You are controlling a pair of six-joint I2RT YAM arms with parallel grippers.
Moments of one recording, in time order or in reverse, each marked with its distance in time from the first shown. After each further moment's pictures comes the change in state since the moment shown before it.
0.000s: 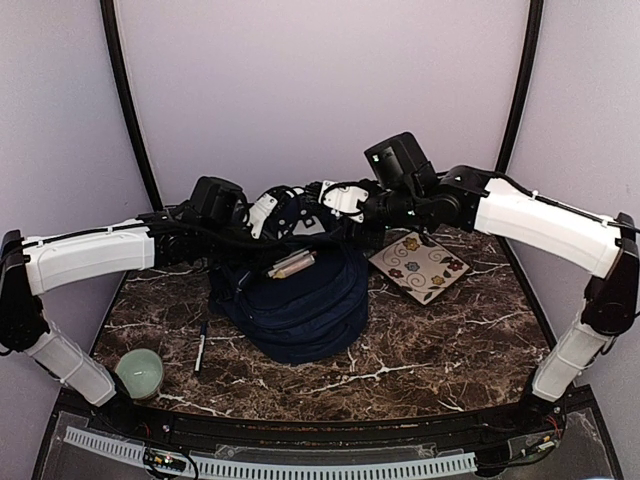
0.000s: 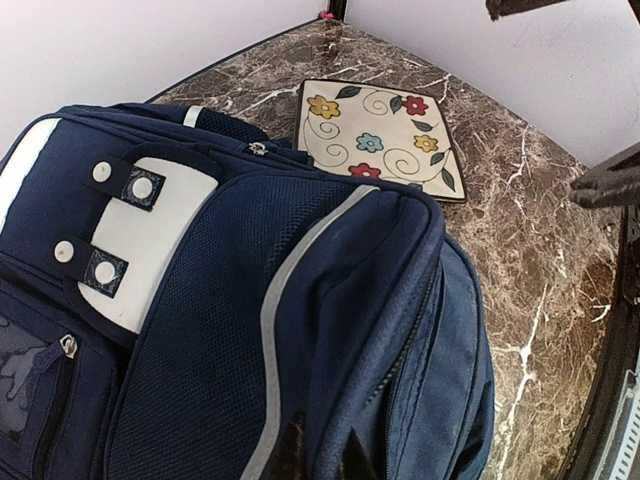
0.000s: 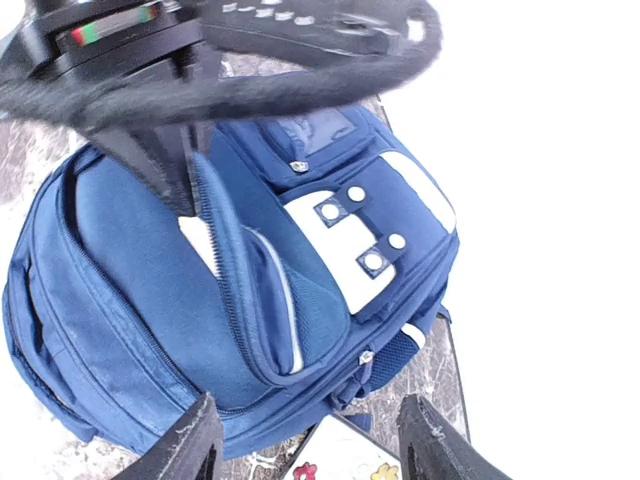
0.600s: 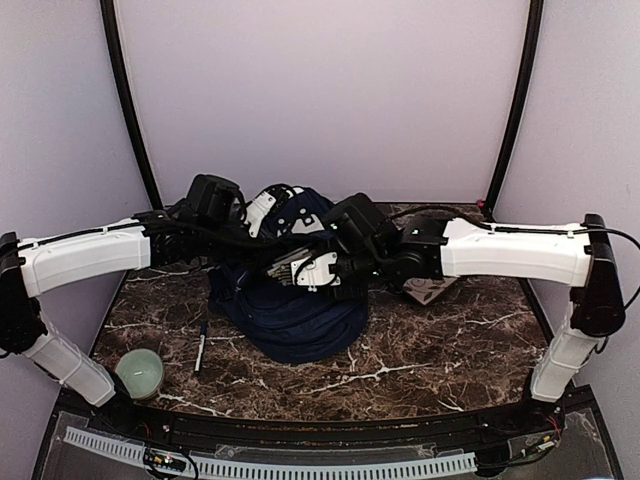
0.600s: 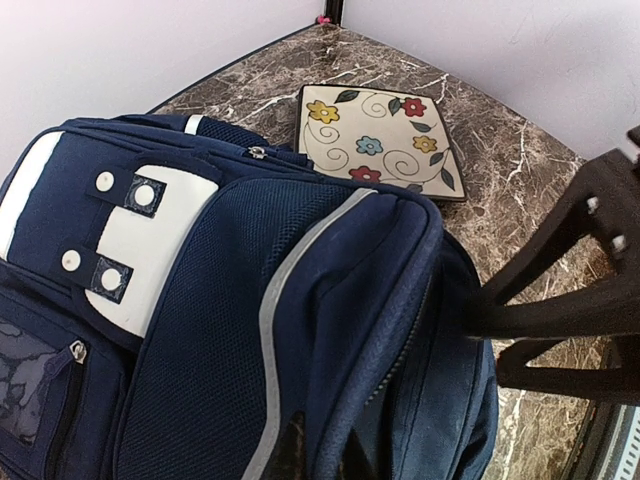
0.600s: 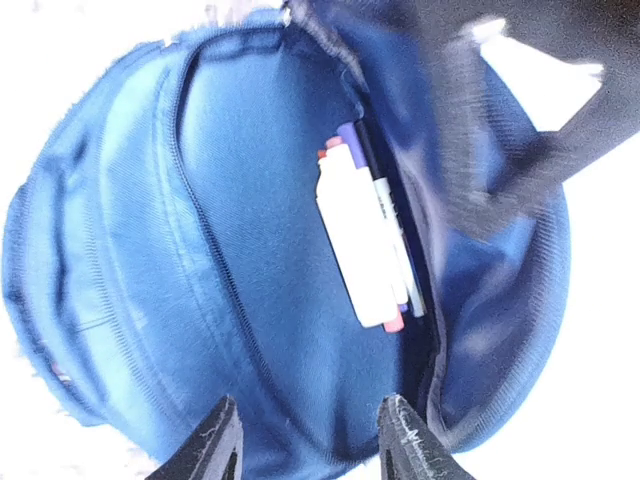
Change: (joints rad) left arm 0.000 -0.021 0.003 -0.014 -0.004 0.035; right arm 0.162 0.090 -0.150 0.094 0.182 -0.261
